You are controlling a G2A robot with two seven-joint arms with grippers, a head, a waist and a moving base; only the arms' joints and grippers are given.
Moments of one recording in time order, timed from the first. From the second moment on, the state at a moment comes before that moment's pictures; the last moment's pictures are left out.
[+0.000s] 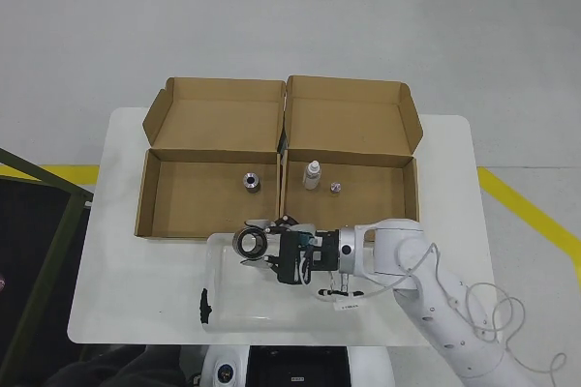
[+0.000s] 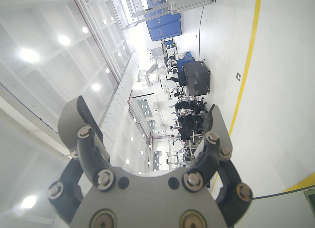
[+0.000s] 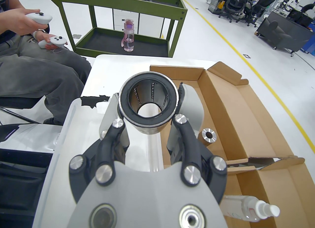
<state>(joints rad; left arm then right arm) -0.29 -0.19 -0.48 -1.38 1.96 -0.31 0.15 -1.09 -1.24 0.98 -1.88 -1.25 -0.86 0.23</state>
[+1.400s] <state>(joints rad) -0.29 -0.19 -0.48 -1.38 1.96 -0.31 0.15 -0.72 -1.35 0.74 -1.41 -1.19 -0.70 0.34</state>
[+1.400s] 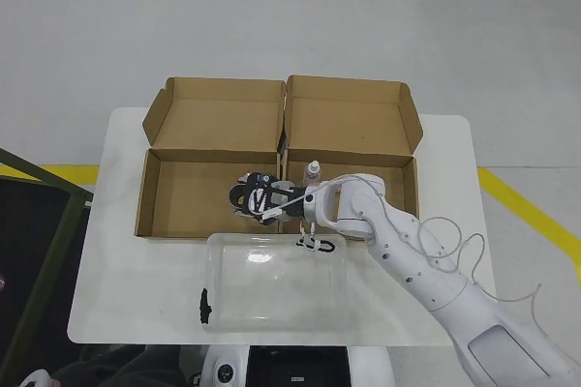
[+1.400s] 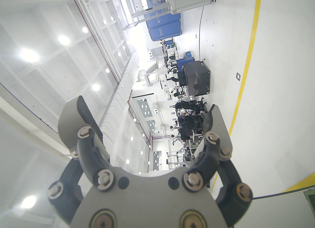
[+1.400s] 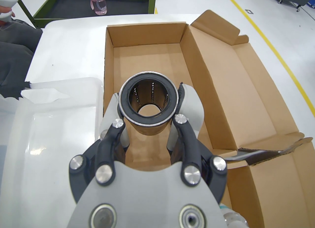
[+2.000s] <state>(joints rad) -0.29 -0.19 -0.48 -1.38 1.96 -0.31 0.15 -0.62 -1.41 0.64 -1.25 -1.22 -0.68 0.40</state>
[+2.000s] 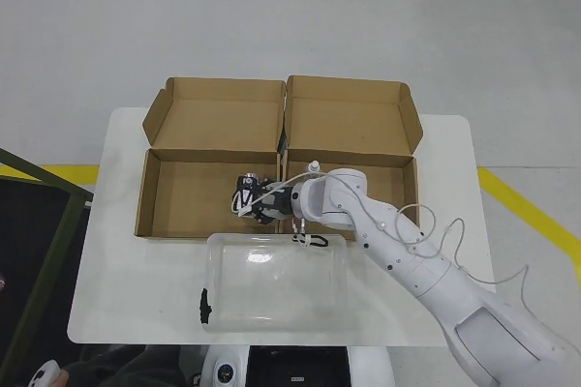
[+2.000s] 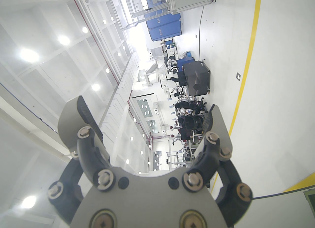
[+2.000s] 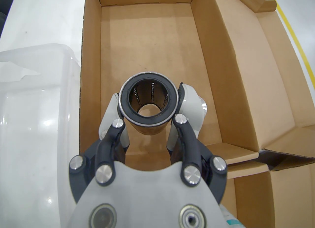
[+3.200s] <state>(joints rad) -0.29 -0.19 -0.48 -1.38 1.96 -0.31 0.15 -0.68 -1.41 0.72 -1.35 -1.24 -0.73 0.37</state>
